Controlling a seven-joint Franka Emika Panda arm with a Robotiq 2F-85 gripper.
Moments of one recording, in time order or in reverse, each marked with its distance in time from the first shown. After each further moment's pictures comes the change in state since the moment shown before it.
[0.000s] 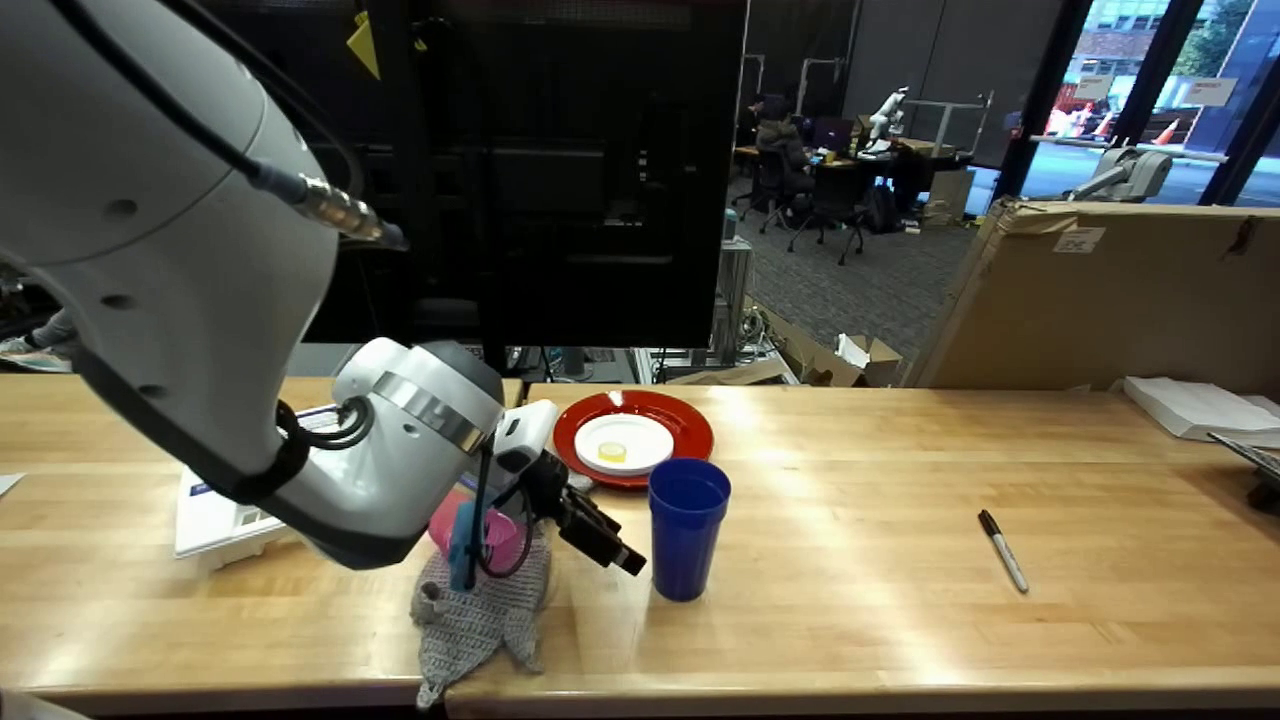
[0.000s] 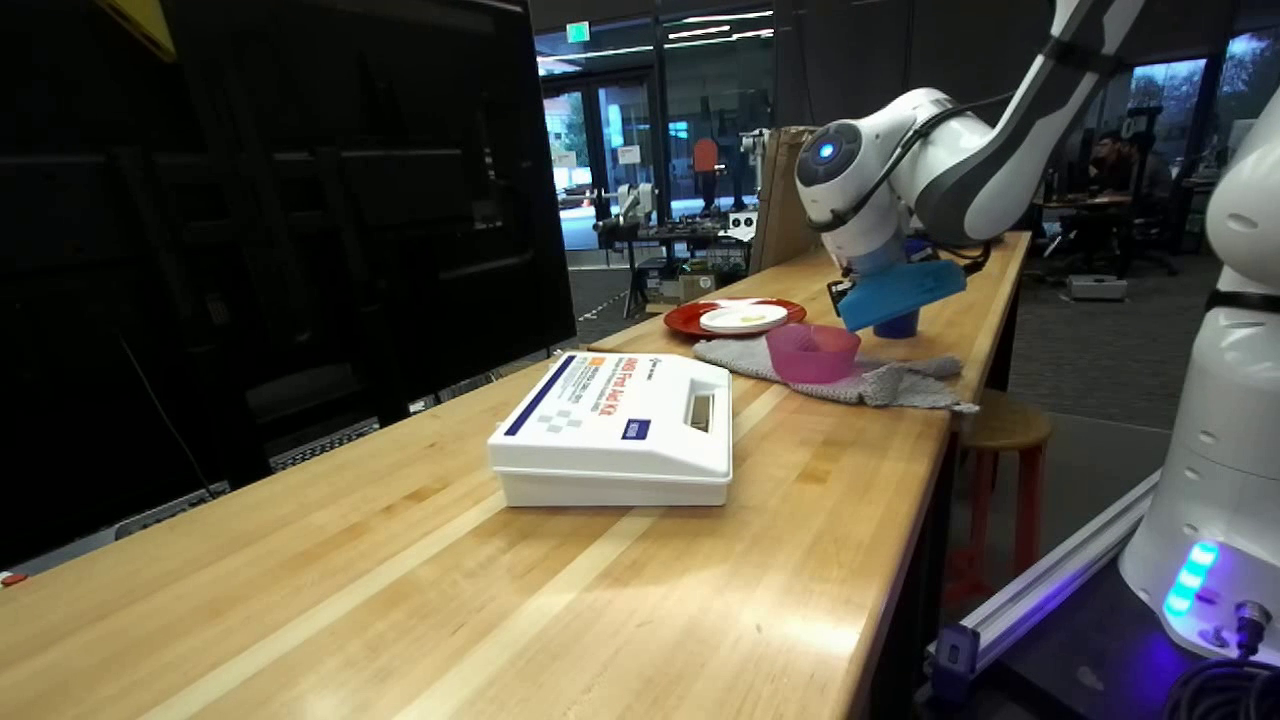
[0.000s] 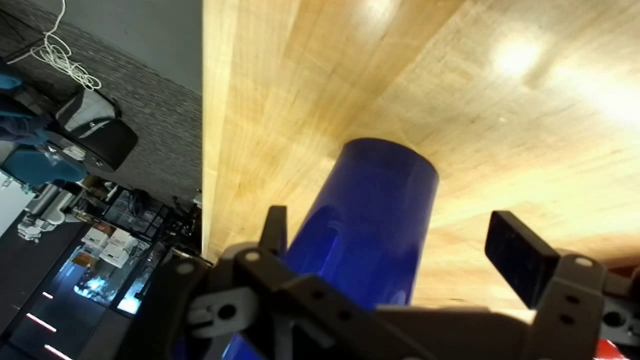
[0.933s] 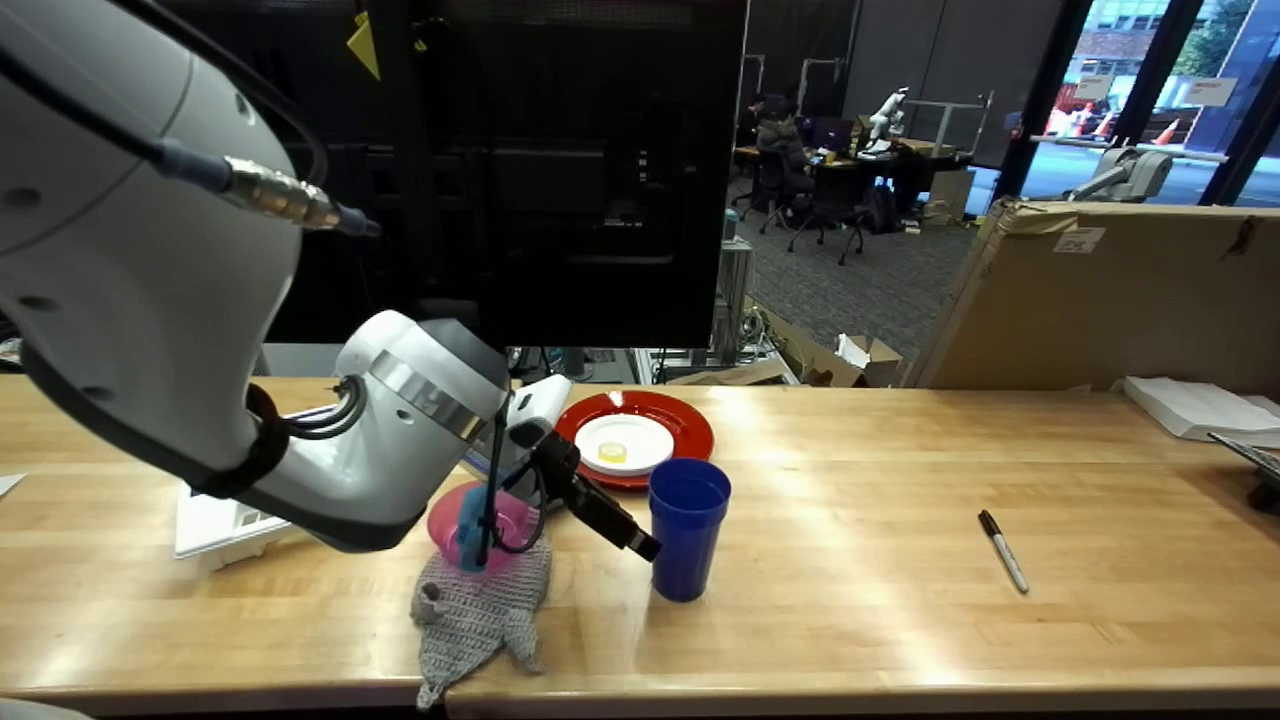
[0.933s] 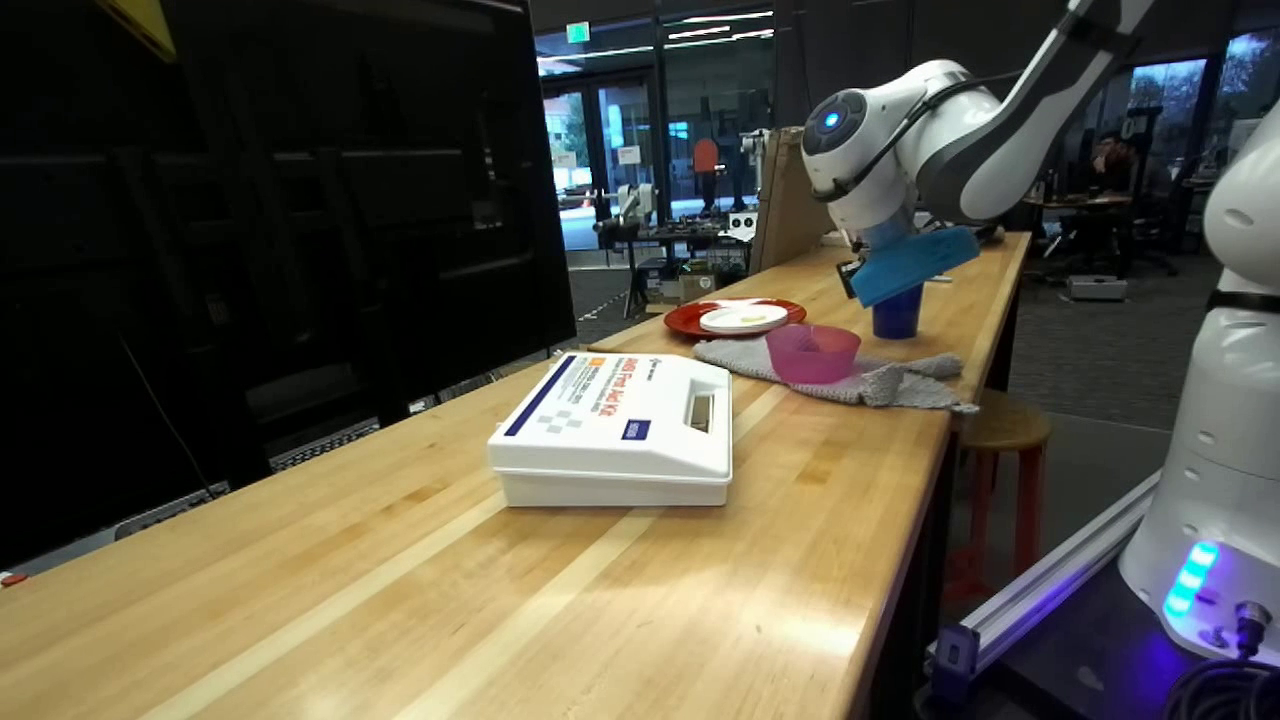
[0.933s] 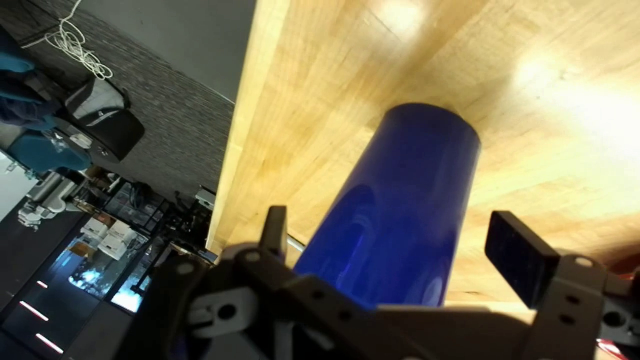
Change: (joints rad) arm -0.014 -0.083 -0.019 -0.002 0.062 -0.033 -0.176
